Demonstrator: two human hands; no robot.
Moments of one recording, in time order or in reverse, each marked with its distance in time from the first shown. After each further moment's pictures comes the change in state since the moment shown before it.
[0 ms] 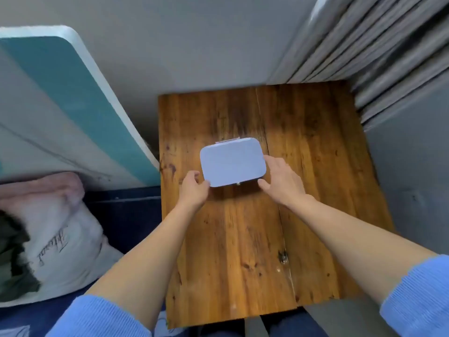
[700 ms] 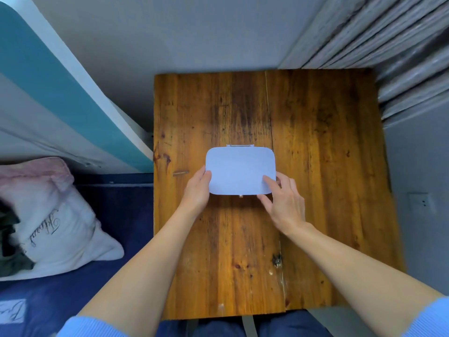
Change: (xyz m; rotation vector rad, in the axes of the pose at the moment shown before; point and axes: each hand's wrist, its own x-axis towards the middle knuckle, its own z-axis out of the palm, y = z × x) left_hand 0.009 0.001 0.029 -0.224 -0.098 -0.054; right_hand -0.022 0.029 0.036 -0.043 0.044 -0.053
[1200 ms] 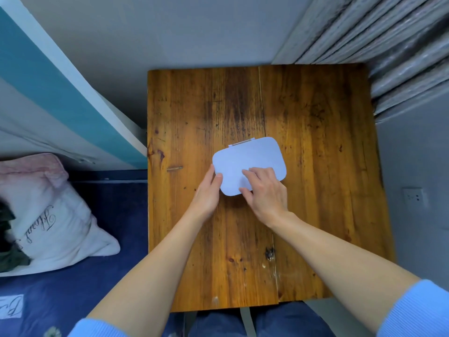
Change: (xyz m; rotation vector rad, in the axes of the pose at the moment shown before) left_hand -0.018 -0.009 0.030 -0.022 -0.125 0.007; right_hand 0.006 -0.021 -0.007 -0.044 0.051 -0.175
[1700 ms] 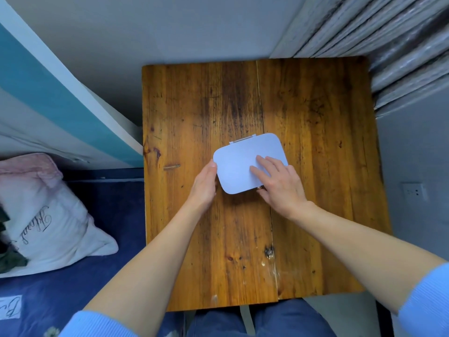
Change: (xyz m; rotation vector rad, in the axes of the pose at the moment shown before) left_hand 0.013 0.013 0.003 -0.064 0.048 -0.038; right_hand 0.006 0.049 -0.007 -0.286 -0.157 -0.204
